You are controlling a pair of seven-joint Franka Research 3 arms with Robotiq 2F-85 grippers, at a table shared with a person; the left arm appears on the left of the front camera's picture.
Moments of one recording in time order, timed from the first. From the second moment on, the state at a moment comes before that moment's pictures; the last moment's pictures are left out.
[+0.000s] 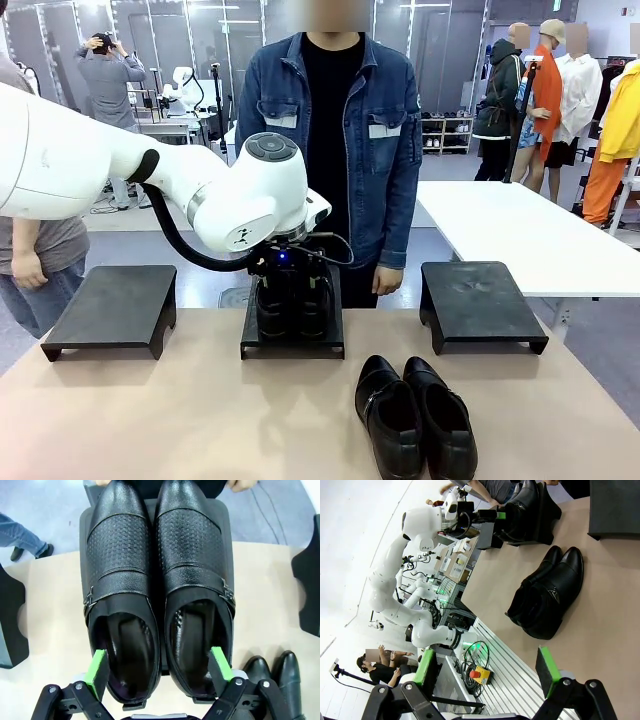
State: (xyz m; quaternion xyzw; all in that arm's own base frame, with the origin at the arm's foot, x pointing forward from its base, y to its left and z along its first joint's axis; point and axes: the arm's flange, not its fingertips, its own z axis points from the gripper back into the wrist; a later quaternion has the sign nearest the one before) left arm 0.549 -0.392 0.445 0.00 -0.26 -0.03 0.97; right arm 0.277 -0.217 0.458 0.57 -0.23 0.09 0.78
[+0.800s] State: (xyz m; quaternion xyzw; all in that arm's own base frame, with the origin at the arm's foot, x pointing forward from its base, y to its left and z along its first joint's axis) left arm 0.494 -0.249 0.583 -0.16 -0.15 -0.17 0.96; right arm 0.277 -0.216 0.458 0.57 -0.23 0.09 0.78
